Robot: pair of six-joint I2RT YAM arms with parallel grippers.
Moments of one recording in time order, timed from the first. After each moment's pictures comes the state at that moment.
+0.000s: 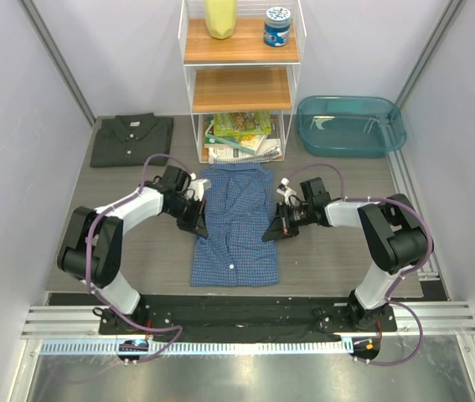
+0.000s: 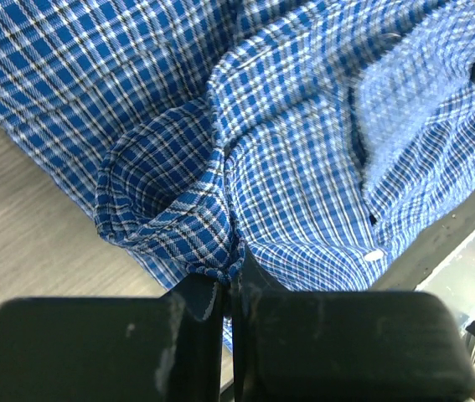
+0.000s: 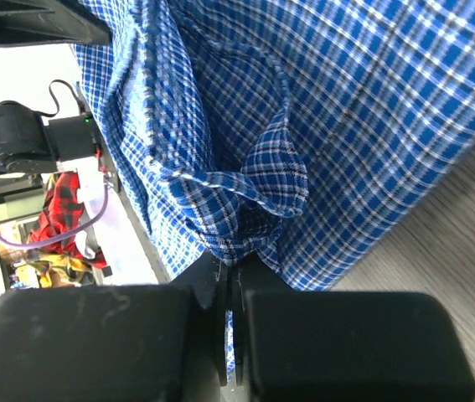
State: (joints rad) left arm -0.34 1.62 0.96 -0.56 0.55 -0.07; right arm 0.35 1.72 0.74 -0.01 -0.91 0.40
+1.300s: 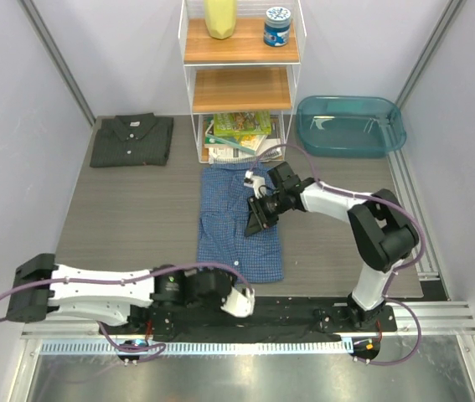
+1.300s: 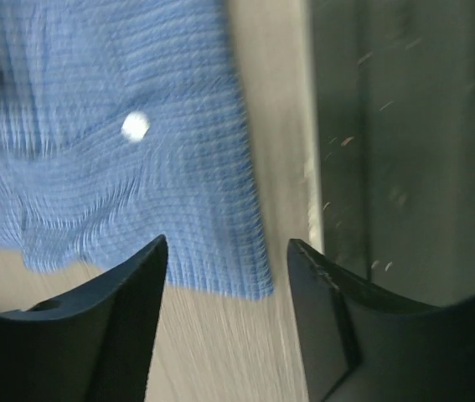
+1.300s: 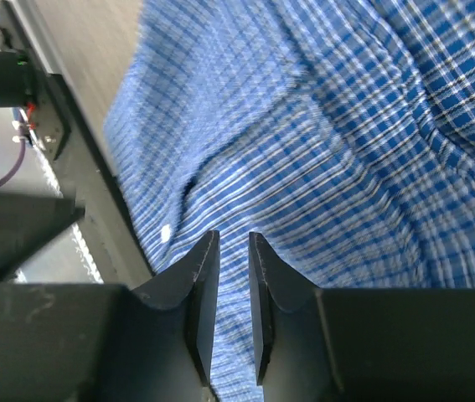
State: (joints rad) left arm -1.37 1.03 0.60 -0.54 -0.24 0.50; right arm 0.54 1.74 1.07 -0.35 -0.74 0.10
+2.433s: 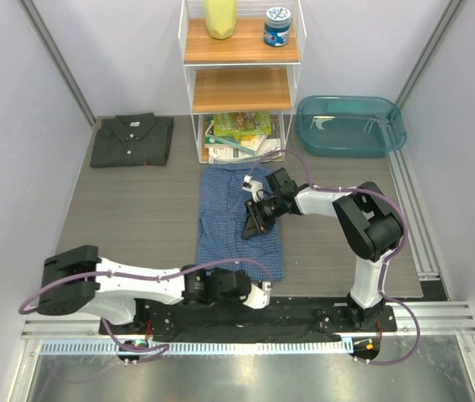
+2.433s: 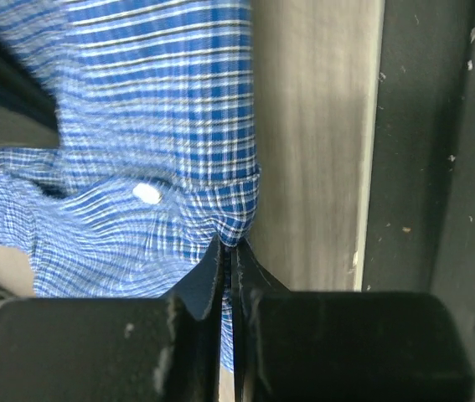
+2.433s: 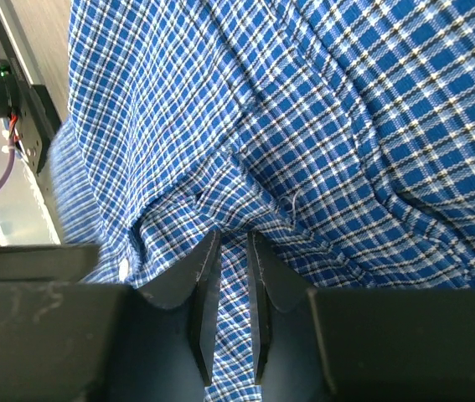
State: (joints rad) left arm -1.44 1.37 0.62 -0.27 -0.42 0.49; right arm 0.55 1.90 1.04 -0.16 -0.79 0.13
